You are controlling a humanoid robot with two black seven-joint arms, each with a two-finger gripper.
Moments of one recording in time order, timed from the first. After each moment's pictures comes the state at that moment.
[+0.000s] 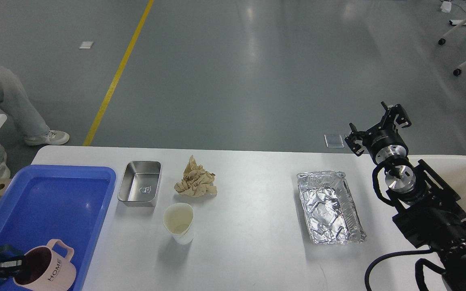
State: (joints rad) left arm -0.75 1.17 0.13 -1.36 1.08 -0.43 -0.04; right arm 0.66 -0.14 1.30 0.59 -0.18 0.13 0.13
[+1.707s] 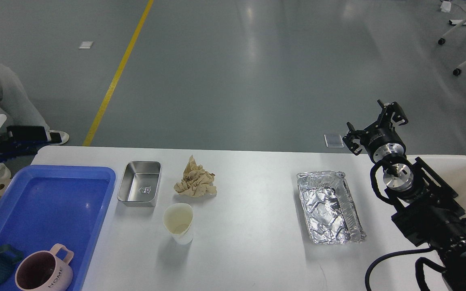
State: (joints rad) left arm -0.76 1.22 -0.58 -1.42 0.95 -0.64 -0.04; right arm 0.67 -0.15 1.26 0.59 -0.18 0.12 0.13
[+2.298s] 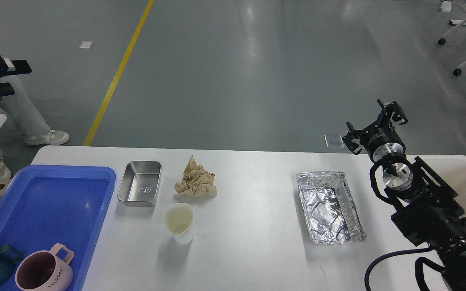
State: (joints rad) left arm -0.78 1.30 -0.78 -1.41 0.74 -0.66 -0.04; right arm 0.67 -0.14 1.26 0.59 -0.18 0.11 0.13
